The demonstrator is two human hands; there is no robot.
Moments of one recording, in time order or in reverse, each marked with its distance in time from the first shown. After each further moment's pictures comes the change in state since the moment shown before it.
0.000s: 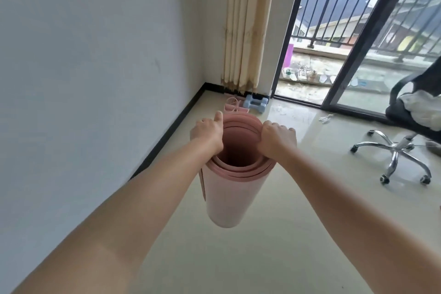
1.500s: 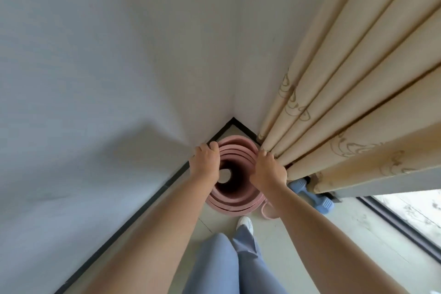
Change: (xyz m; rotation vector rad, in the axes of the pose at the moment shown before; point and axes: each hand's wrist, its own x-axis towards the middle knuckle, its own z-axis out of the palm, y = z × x) left_hand 1.182 -0.069 -0.018 -0.109 -0.299 -0.468; right_hand 1.223 -0.057 0.087 0.028 -0.502 -0.181
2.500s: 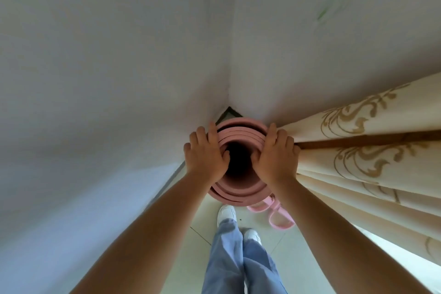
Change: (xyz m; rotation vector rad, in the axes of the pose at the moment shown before) left_hand 0.282 0.020 0.031 -0.069 -0.047 0.048; right_hand 0.280 -0.010 0.020 -0.058 0.050 0.054
